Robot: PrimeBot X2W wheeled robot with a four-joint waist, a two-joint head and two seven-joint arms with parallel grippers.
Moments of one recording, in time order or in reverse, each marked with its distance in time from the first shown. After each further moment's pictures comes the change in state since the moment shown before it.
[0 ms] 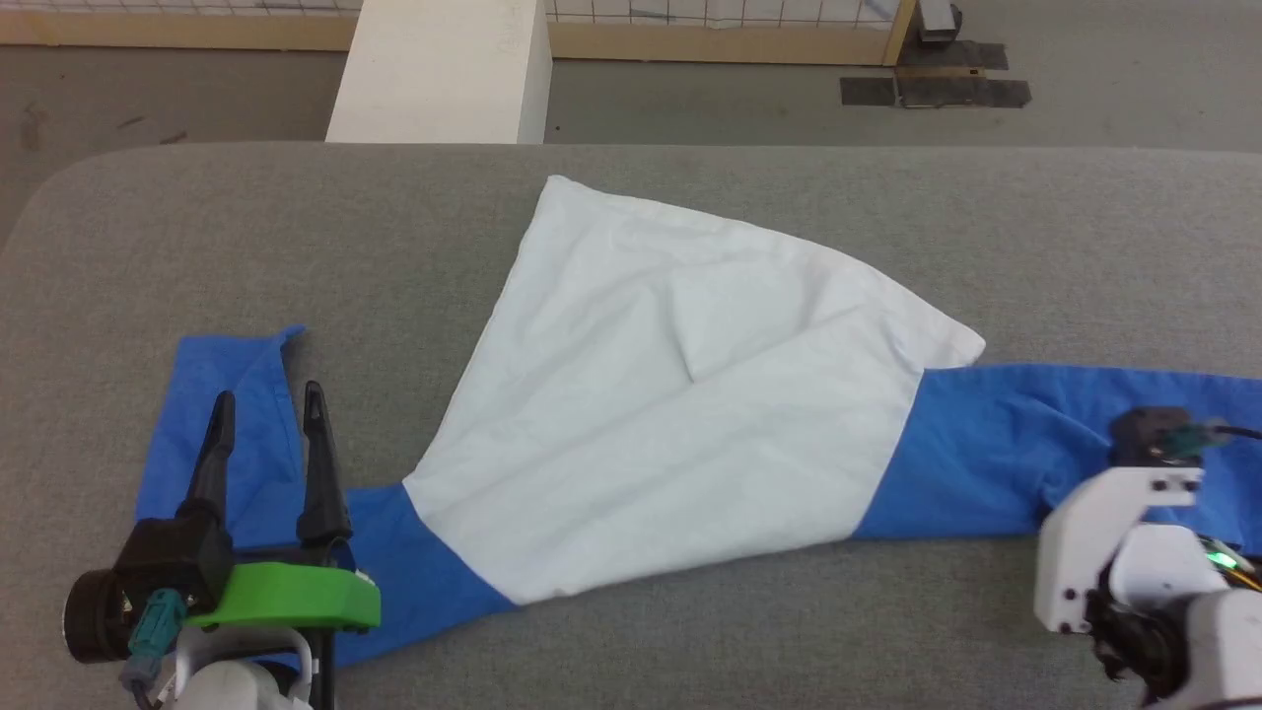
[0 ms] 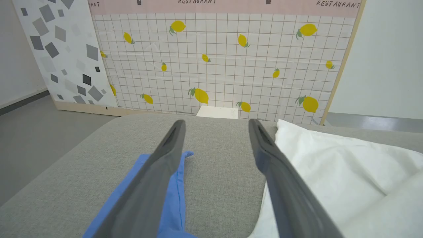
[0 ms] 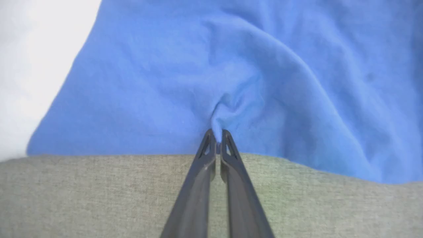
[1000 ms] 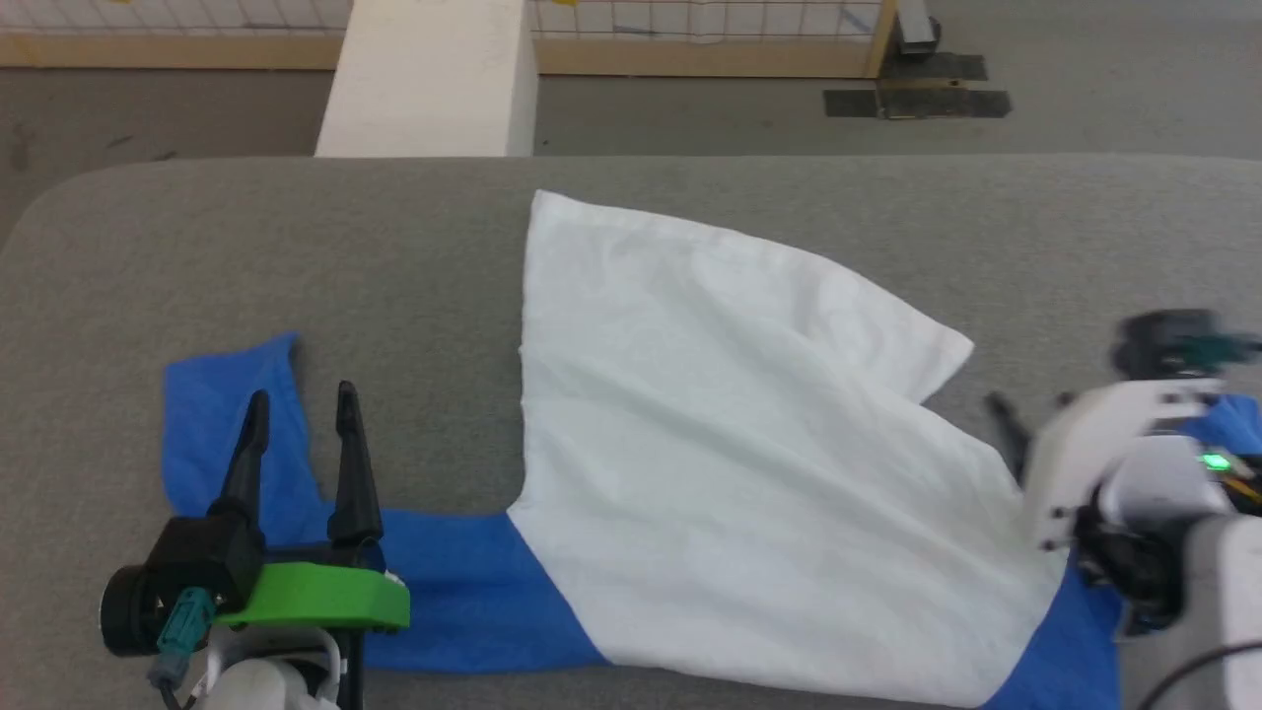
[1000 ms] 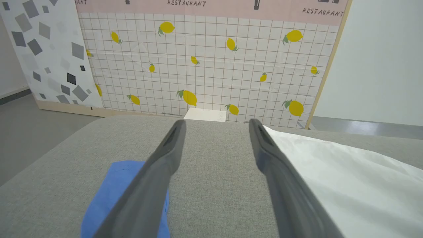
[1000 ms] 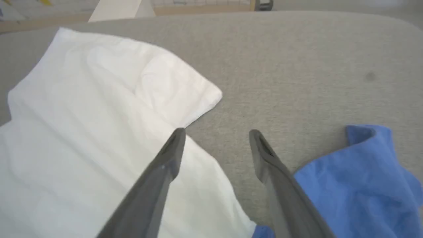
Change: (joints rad) left arm -0.002 -0.033 -0.022 0.004 0.000 -0.002 -0.004; right arm -0.080 -0.006 0.040 -0.139 0.078 0.000 -0.029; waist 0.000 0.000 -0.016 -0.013
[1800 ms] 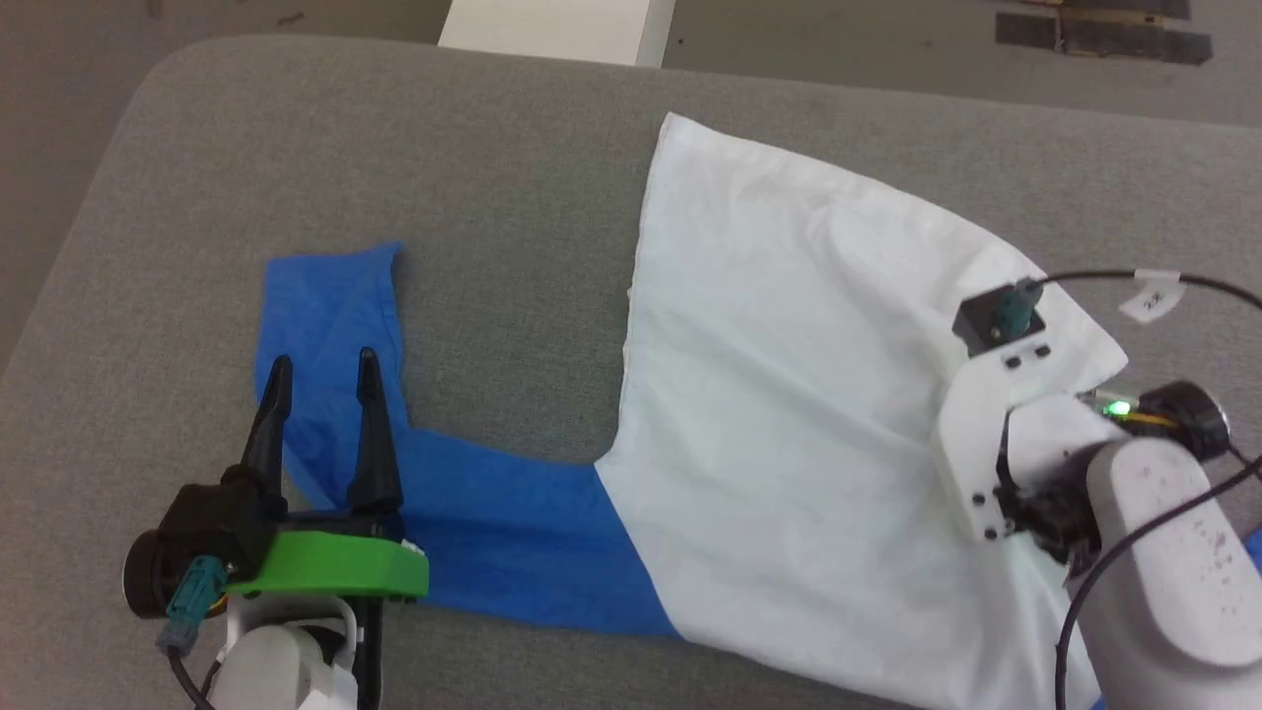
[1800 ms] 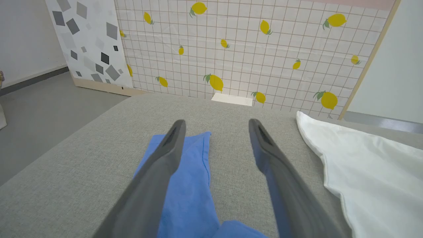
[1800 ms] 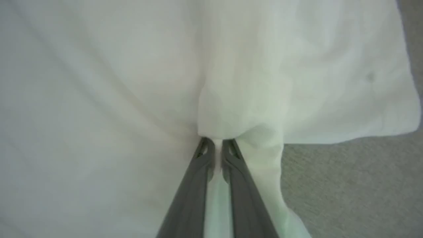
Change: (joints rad) left arm -0.061 -0.032 -0.007 0.022 -0.014 -0.039 -0.001; right arm -0.164 -0.121 0.315 0.181 -0.044 0.000 0.324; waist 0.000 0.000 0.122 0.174
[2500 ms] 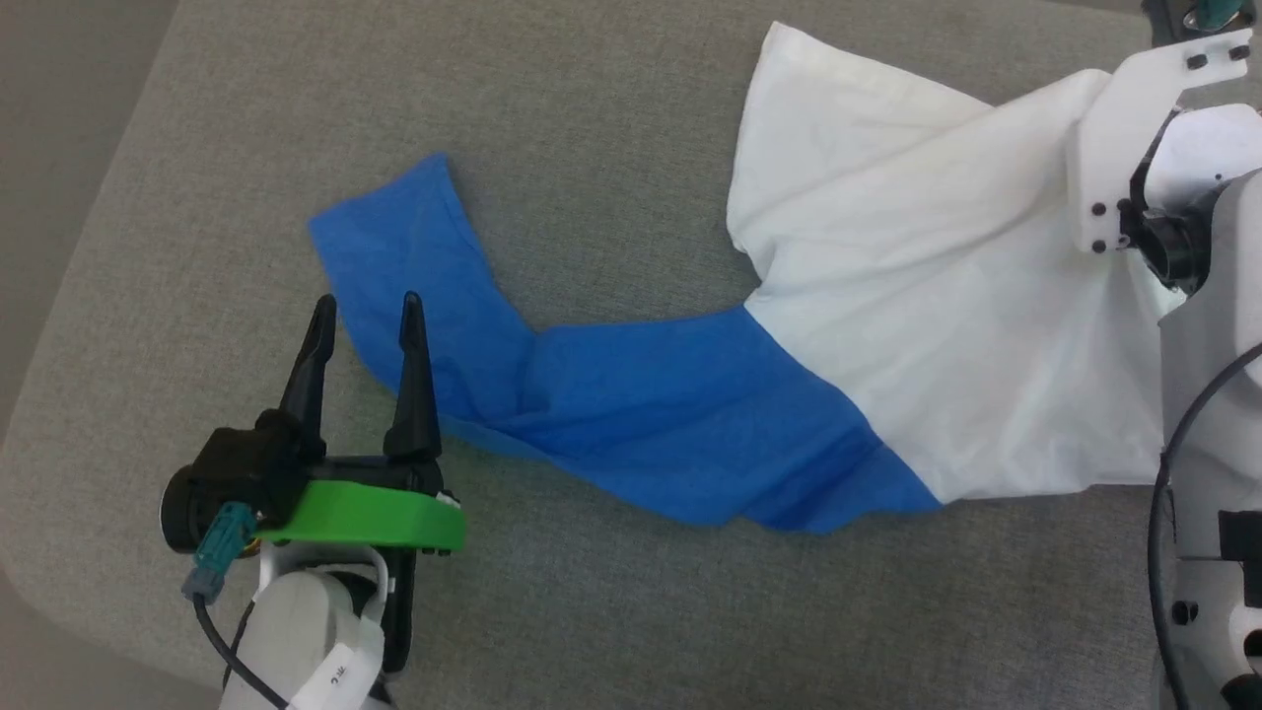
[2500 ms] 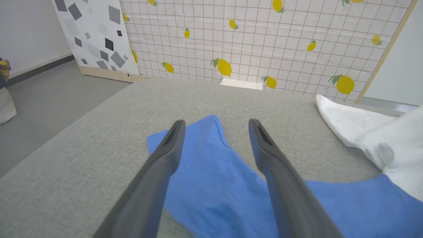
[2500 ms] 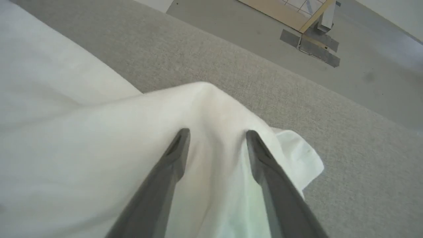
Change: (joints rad) left arm -0.096 -0.029 -0.034 0.029 -0.002 -0.041 0.000; right arm -0.472 0.044 -0.284 0.311 -0.307 0.000 -0.285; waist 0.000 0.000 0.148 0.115
